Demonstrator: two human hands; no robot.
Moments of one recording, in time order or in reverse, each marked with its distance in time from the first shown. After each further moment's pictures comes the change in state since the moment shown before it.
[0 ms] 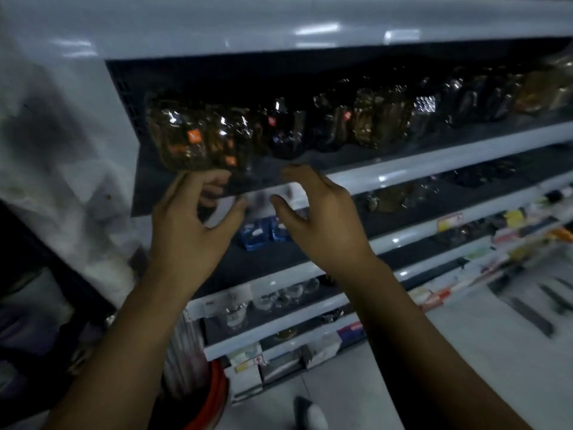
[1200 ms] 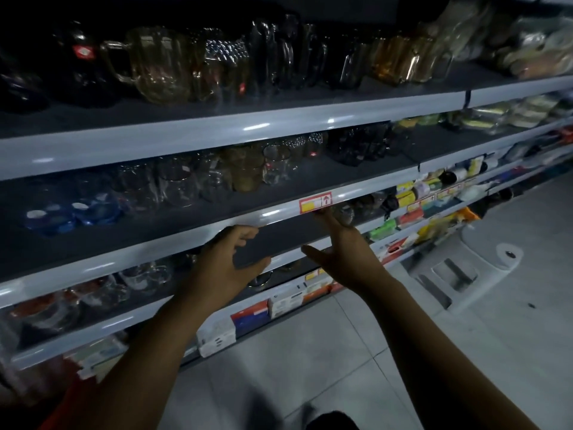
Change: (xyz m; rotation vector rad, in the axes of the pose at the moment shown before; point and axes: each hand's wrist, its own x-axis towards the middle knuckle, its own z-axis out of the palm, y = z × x) left_hand -0.104 0.135 0.363 -0.165 -0.540 -0.313; right_hand -0.131 0.338 -0.247 -0.210 -0.364 0.310
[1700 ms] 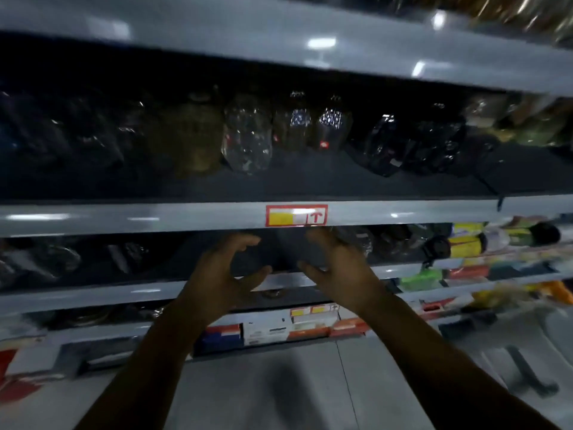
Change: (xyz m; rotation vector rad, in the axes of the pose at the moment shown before) left_hand 0.130 -0.084 0.213 0.023 0.193 -0.197; right_hand 0.132 0.245 0.079 0.001 -0.238 -0.203
